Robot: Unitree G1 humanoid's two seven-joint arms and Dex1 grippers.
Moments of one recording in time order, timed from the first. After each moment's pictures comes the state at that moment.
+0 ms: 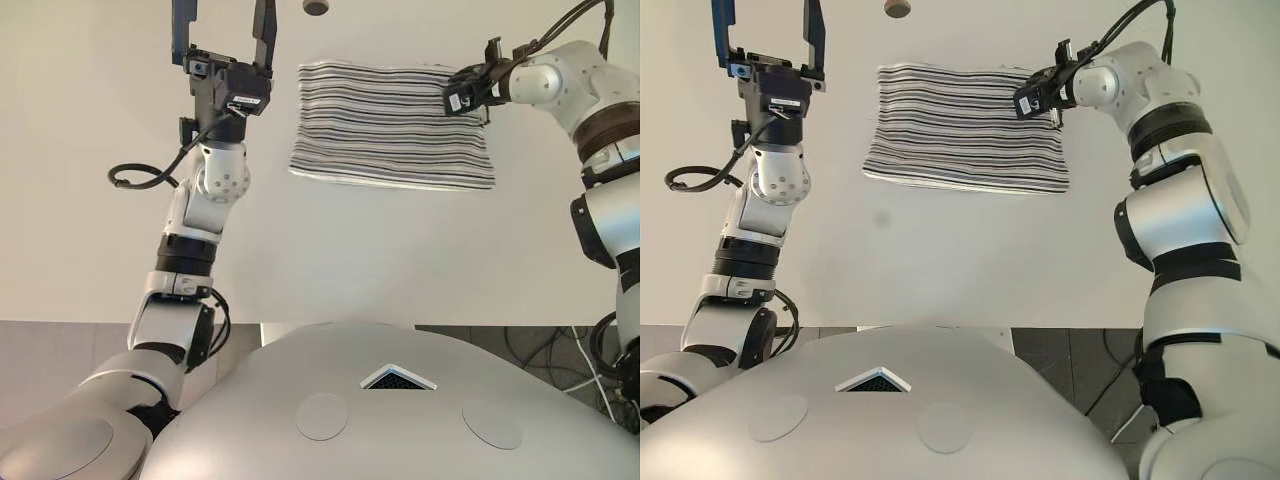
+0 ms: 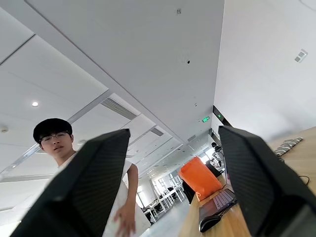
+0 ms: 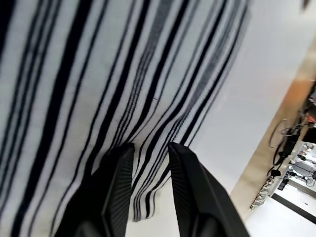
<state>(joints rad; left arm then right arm) -0.23 0.27 -0.14 0.19 0.55 -0.65 0.41 -0.95 -0.57 0.67 1.19 -0.79 -0.57 0.60</state>
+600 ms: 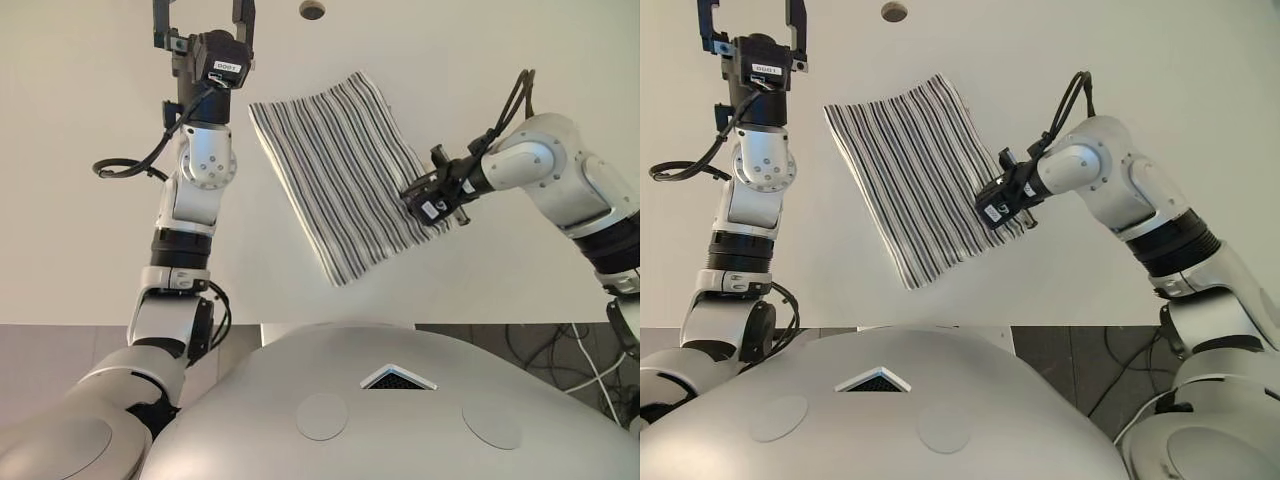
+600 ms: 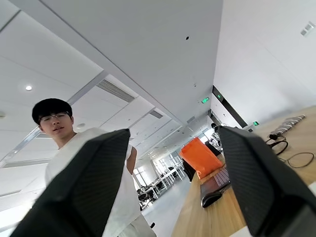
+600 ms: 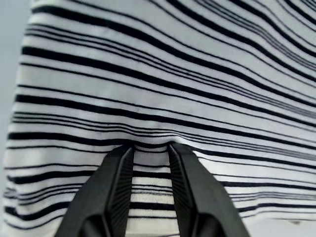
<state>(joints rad) -0.26 0.28 -0.09 0.20 0.49 -0.53 0.29 -0.38 -0.78 0.63 -0.14 -0.30 -0.08 1.29</state>
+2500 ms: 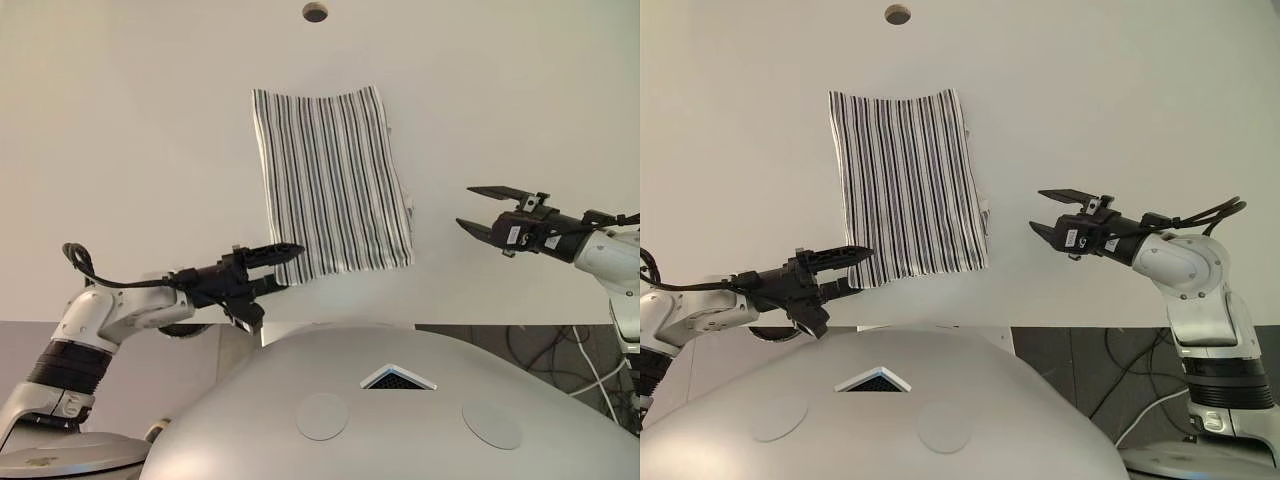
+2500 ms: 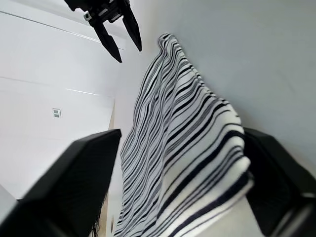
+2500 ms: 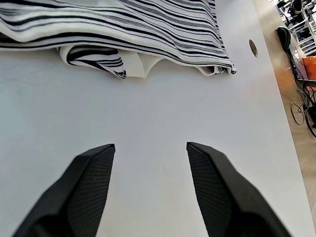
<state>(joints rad) 0.36 0.86 -0.26 -0.04 0.84 -1.07 -0.06 0.39 -0.82 -0.06 -0.25 -0.16 -0.30 0.86</state>
